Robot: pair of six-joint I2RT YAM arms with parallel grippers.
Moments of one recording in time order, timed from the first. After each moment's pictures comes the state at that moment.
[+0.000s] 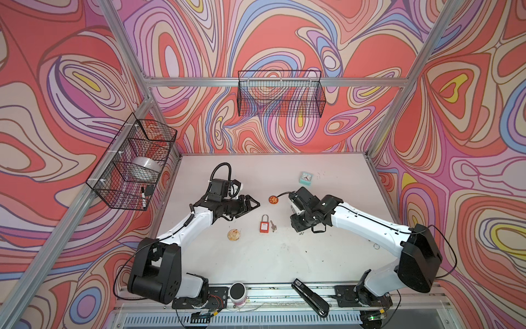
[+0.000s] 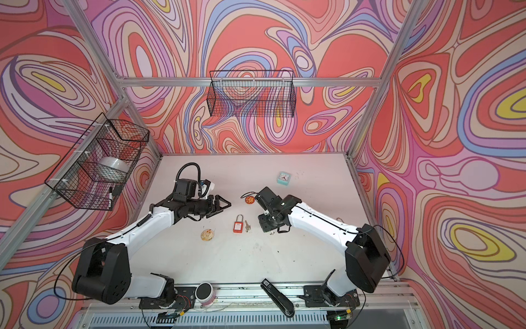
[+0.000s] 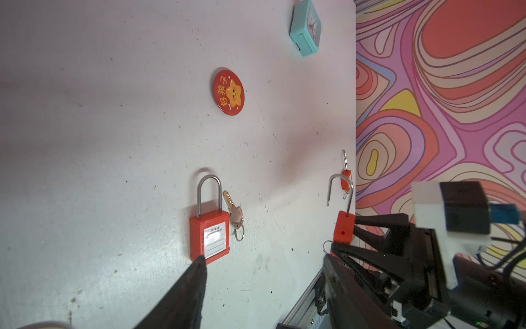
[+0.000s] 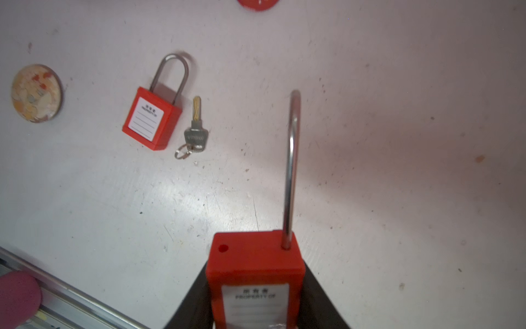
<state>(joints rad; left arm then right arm) -0.26 1.37 0.84 -0.30 0.67 -0.65 0.74 1.52 1.19 -0.84 0.02 0.31</state>
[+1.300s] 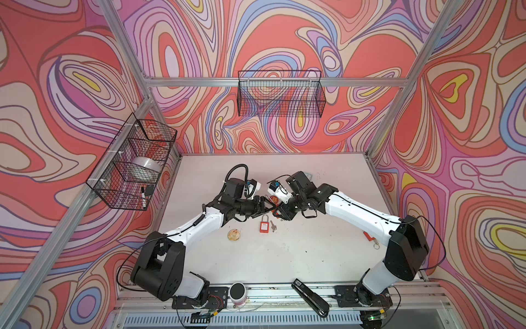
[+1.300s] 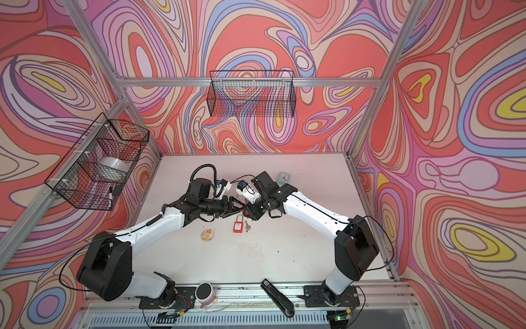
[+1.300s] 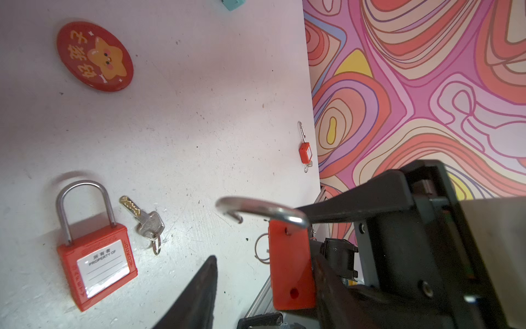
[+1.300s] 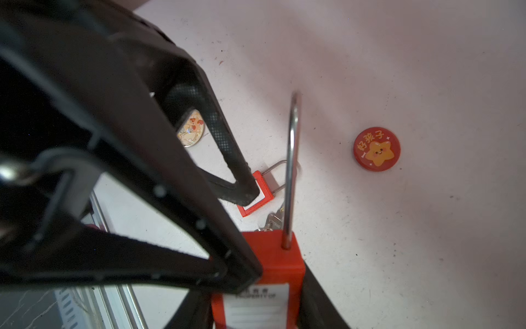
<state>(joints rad) -0.44 1.44 0.87 -0.13 0.76 -0.76 0.71 1.63 1.32 -0.66 -0.32 -0.08</state>
